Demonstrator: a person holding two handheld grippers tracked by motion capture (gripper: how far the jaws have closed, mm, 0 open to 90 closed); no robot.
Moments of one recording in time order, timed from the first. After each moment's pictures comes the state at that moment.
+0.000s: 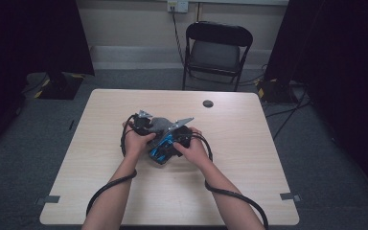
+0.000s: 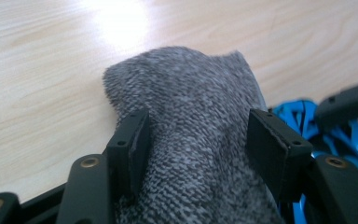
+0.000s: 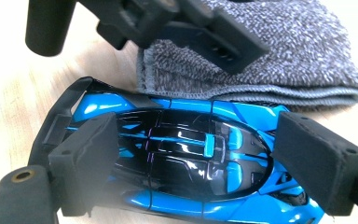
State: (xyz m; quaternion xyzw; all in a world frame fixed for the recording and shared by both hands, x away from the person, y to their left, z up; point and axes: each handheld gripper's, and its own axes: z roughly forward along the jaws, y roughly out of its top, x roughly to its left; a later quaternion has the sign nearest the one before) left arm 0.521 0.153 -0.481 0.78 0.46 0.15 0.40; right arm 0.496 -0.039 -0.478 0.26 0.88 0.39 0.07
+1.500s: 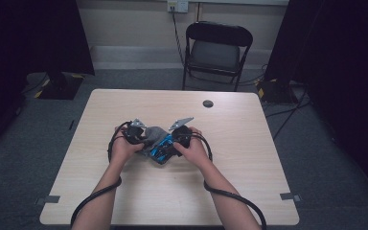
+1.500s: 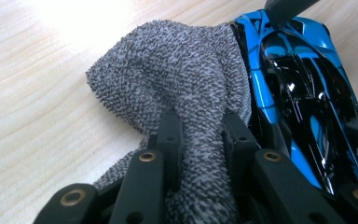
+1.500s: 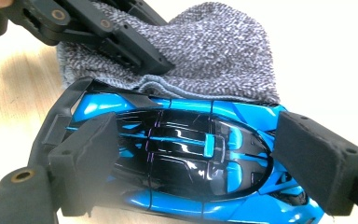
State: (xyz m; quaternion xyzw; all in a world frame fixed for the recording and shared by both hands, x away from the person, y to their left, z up) left arm 0.489 0.185 -0.480 0.85 0.37 0.10 0.36; right arm 0.497 -0.039 -0.477 0.26 0.88 0.39 0.07
